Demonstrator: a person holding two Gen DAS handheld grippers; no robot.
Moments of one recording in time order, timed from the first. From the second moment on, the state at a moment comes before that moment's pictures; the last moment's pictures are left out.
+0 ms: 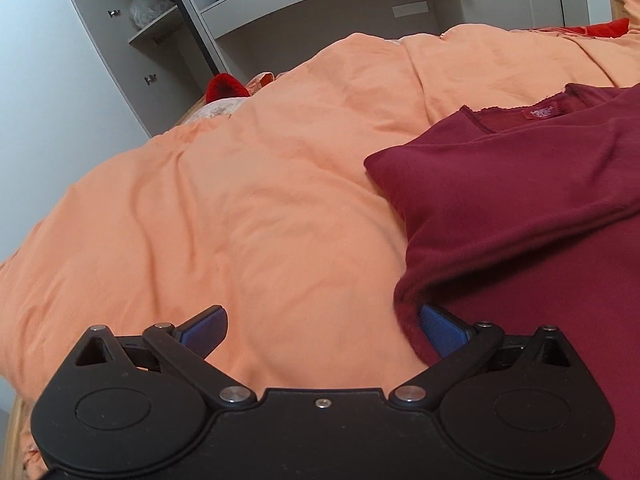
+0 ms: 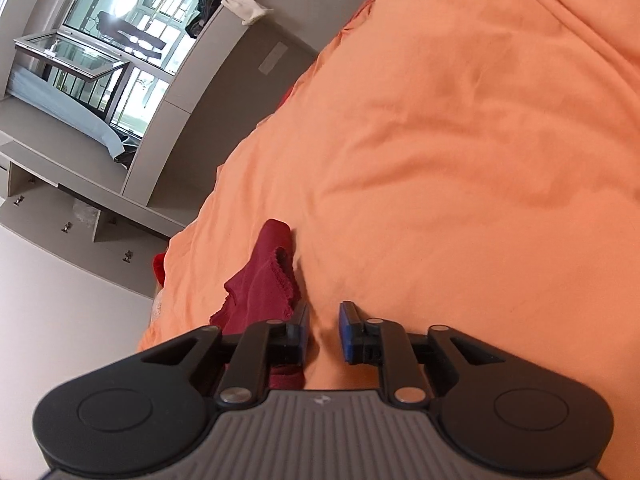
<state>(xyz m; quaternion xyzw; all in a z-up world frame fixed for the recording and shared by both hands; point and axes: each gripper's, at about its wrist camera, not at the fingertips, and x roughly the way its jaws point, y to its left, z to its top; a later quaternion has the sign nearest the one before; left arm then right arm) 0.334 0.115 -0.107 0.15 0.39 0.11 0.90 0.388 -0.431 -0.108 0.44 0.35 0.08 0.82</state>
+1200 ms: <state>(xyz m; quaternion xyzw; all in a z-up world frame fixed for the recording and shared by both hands) 0.060 -0.033 -0.178 0.29 0.35 -0.14 0.88 0.100 -0.292 -0.168 0.15 0.46 0.24 0.84</state>
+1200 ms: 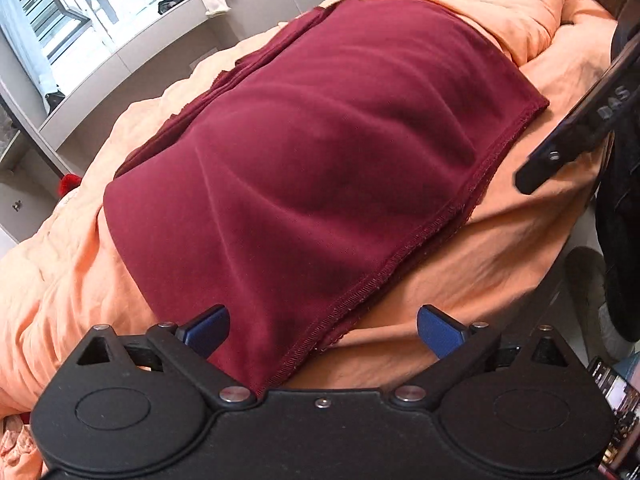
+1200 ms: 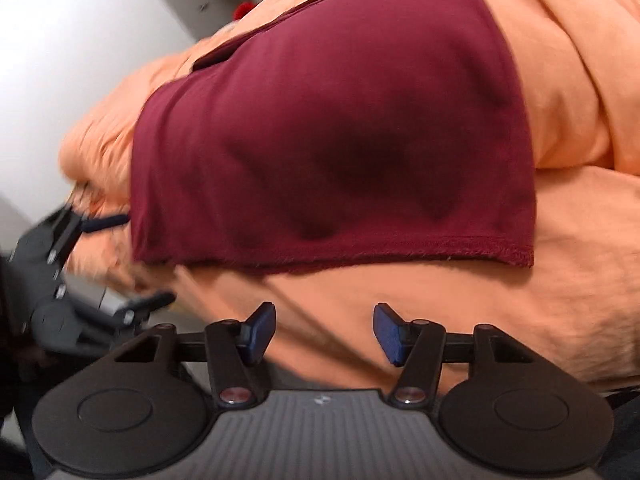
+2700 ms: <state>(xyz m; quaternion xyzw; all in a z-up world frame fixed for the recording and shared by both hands) 0.023 -0.086 -0.214 0.61 0.12 -0.08 0.78 0.088 -0.290 -0.122 0.12 0.40 0.24 0.88</state>
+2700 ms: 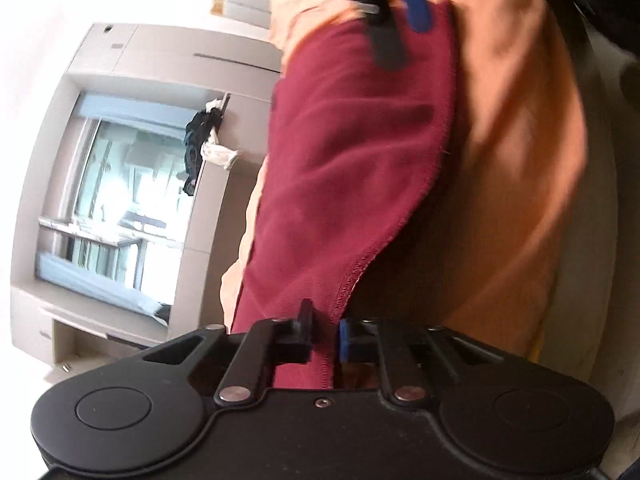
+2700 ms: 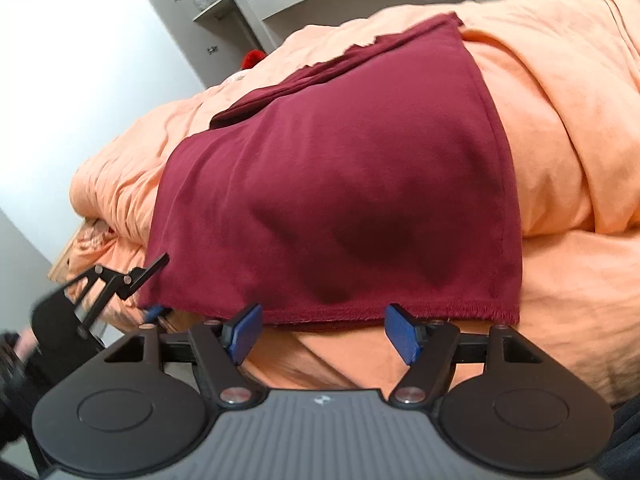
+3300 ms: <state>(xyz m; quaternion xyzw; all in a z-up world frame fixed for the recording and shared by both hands) 0.125 -0.071 -0.093 0.47 0.16 -0.08 0.86 0.065 -0.265 -0.106 -0.05 0.33 0.22 0.91</state>
